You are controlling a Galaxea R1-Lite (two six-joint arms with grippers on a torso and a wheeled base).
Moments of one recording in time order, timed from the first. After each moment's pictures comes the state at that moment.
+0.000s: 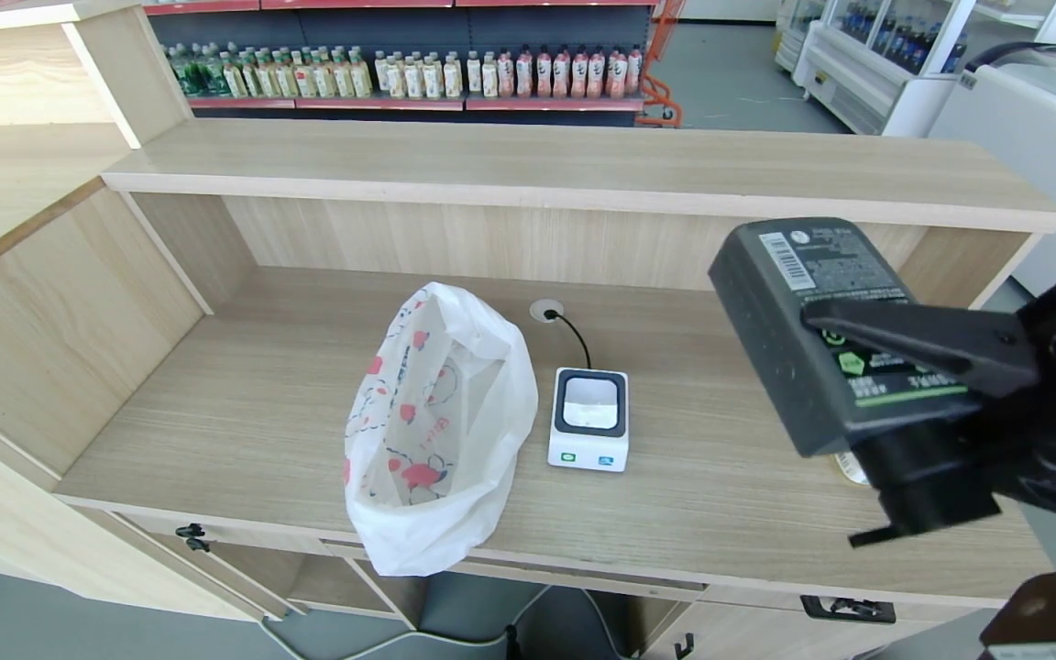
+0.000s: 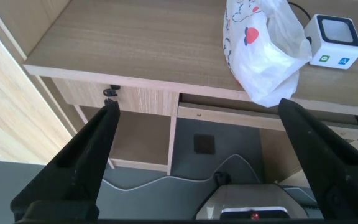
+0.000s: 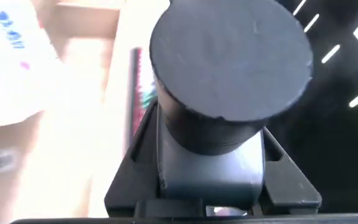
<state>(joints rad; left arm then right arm) -0.01 0.00 0.00 0.01 -0.05 -0.07 0.50 1.32 -0.52 -1.09 0.74 -1.81</state>
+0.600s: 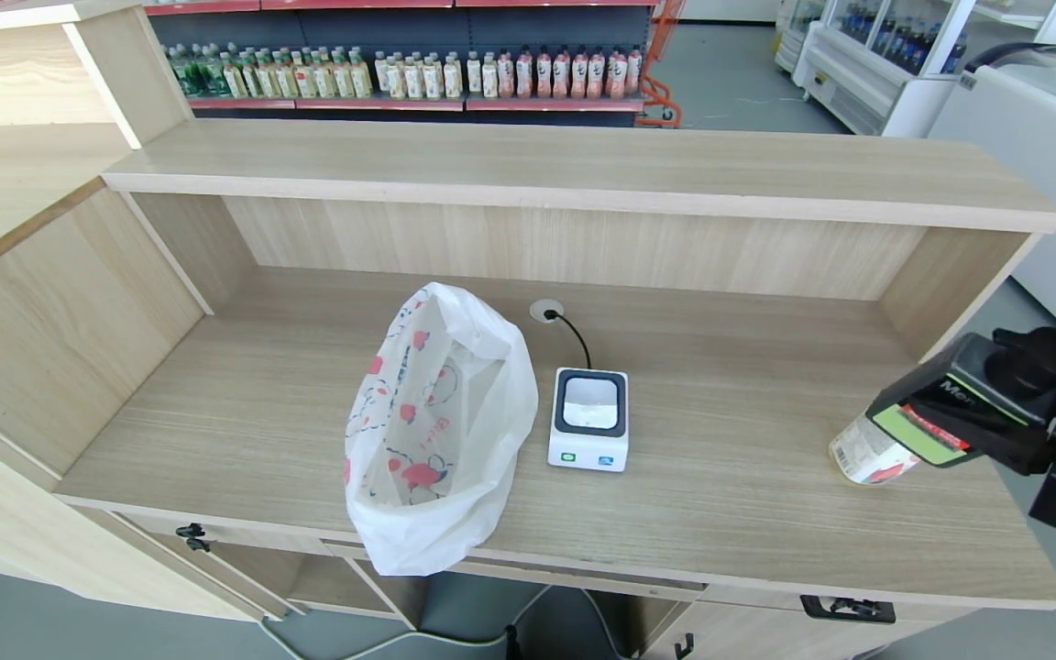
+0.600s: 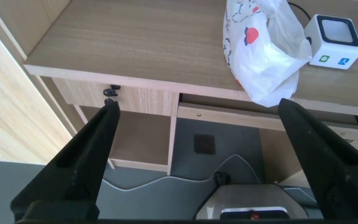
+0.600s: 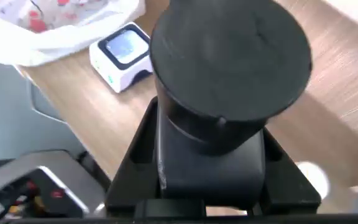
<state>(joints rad) -0.01 0.00 0.00 0.01 -0.05 -0.07 -0.07 1.20 -0.45 -0.61 0.65 -0.51</state>
